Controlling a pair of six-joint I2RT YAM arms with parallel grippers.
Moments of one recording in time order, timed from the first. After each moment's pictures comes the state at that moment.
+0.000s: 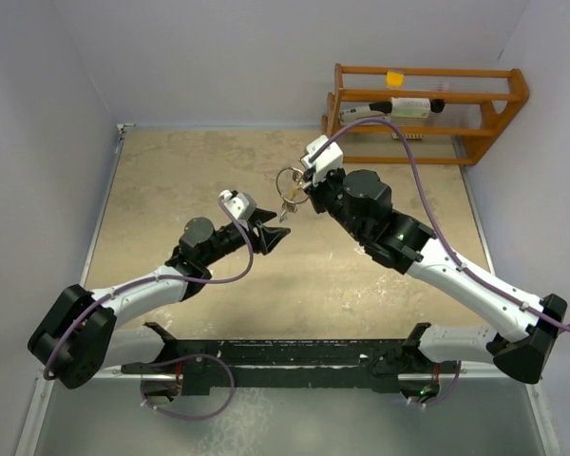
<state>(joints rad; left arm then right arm) -0.61 1.22 0.49 0.77 0.39 -0.18 0.89 1.20 1.23 -0.18 0.35 -0.18</state>
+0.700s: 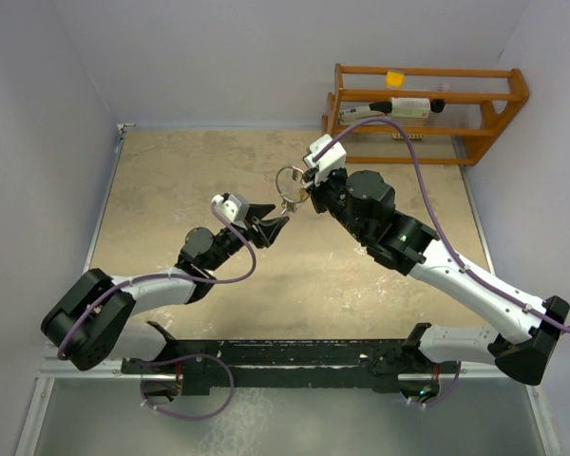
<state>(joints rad) -0.65 1.33 0.41 1.12 0.19 -0.21 0.90 1.19 1.23 -0.17 0.35 -0.17</state>
